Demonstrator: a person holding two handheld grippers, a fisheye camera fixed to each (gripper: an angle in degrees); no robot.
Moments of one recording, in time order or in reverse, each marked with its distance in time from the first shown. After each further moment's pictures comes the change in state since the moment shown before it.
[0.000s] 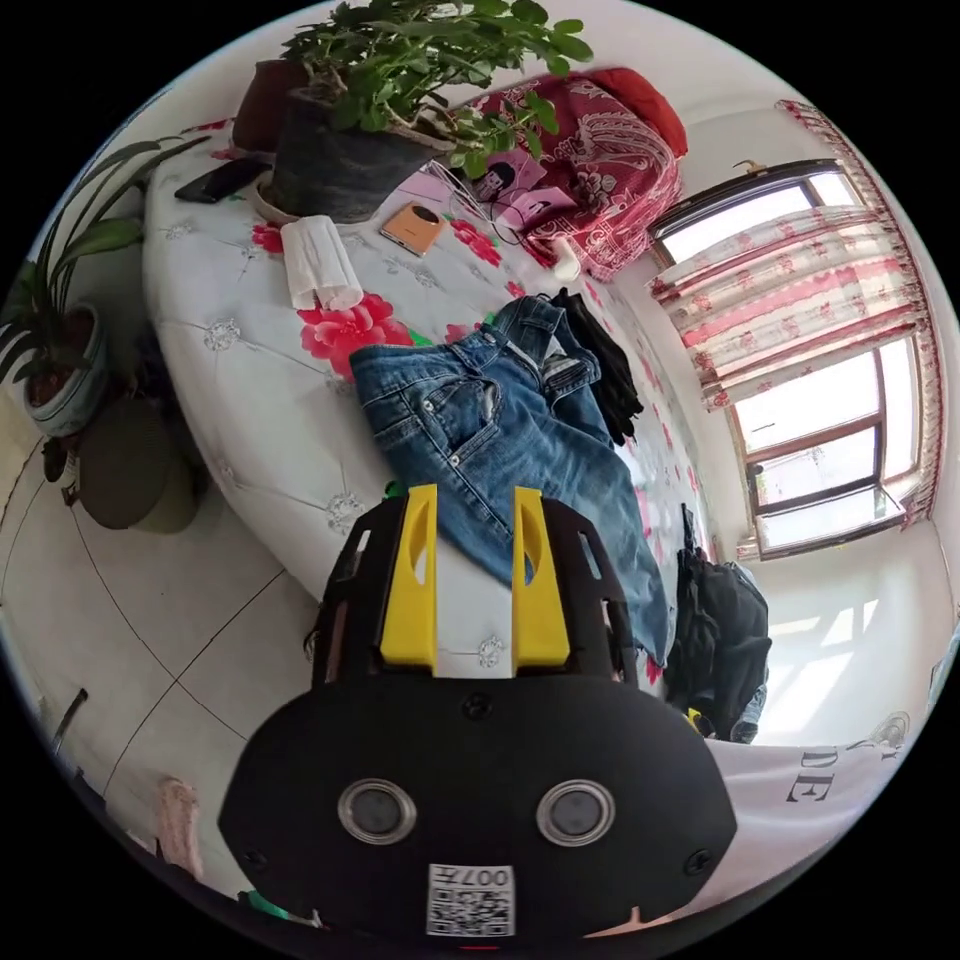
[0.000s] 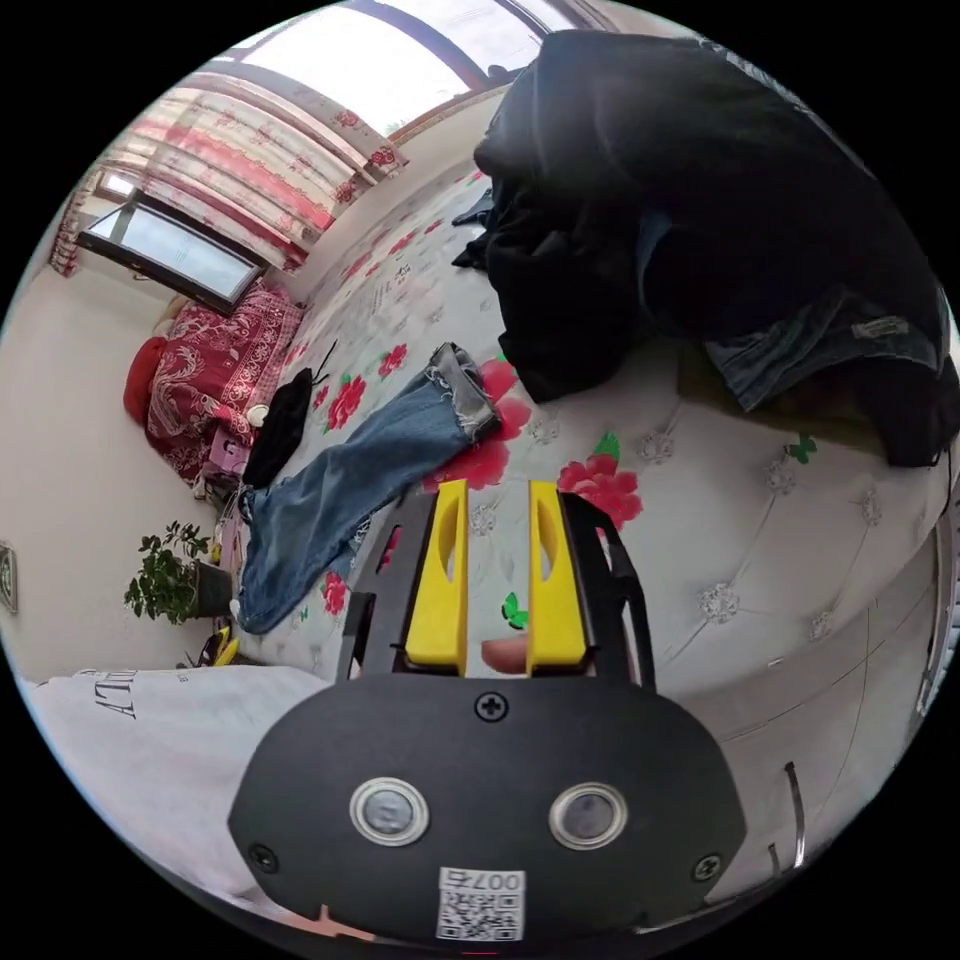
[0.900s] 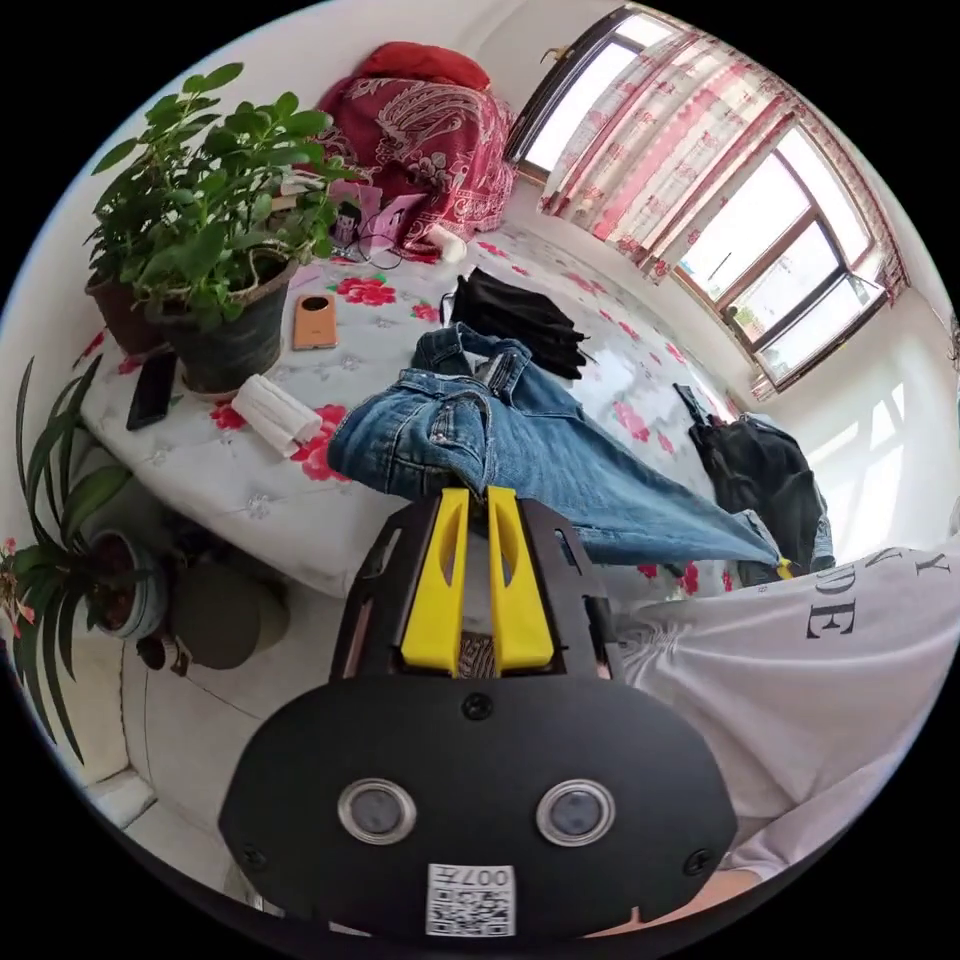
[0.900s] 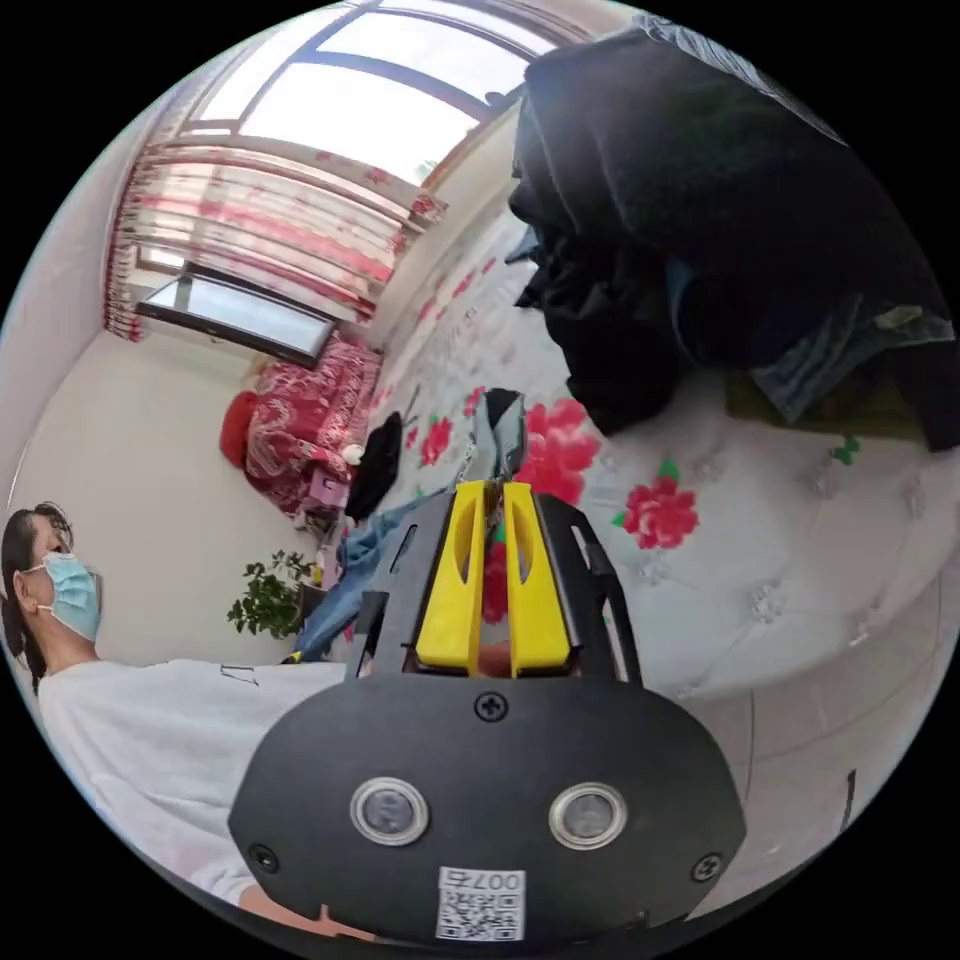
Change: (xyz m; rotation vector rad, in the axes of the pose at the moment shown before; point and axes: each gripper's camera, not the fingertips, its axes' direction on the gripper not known) left arm 0.129 -0.018 -0.067 -0.112 -0.123 0.470; right arm 0.053 -0.056 -0.020 0.051 -0.302 0.067
